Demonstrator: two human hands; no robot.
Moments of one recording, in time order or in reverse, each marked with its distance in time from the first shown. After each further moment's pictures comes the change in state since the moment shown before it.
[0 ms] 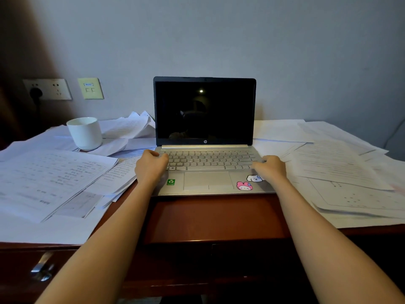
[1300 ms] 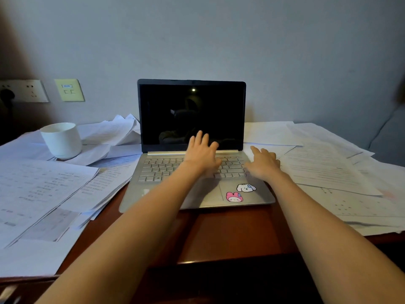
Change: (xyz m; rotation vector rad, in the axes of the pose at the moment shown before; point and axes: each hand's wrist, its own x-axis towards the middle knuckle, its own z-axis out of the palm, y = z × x) left_hand -0.021 0.100 0.076 0.793 -0.304 0.836; right_hand 0.031 -0.012 -0.017 -0.542 -0.080 -0.216
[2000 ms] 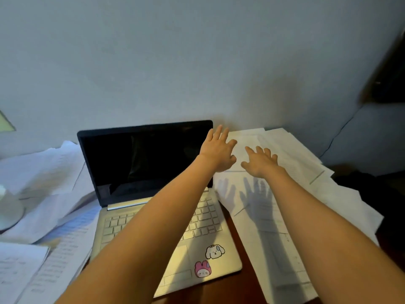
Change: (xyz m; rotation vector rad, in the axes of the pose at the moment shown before) left_hand 0.174 0.070 -0.096 0.028 -0.234 0.282; right_hand 0.119 0.024 -0.130 -0.291 -0.266 0.172
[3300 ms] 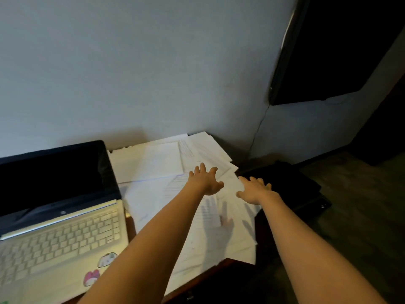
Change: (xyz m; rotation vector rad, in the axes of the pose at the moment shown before) left_hand 0.038 0.260 -0.053 -0.399 -0.350 -0.033; right_hand -0.091 0.276 -0.023 0.056 -0.235 0.180
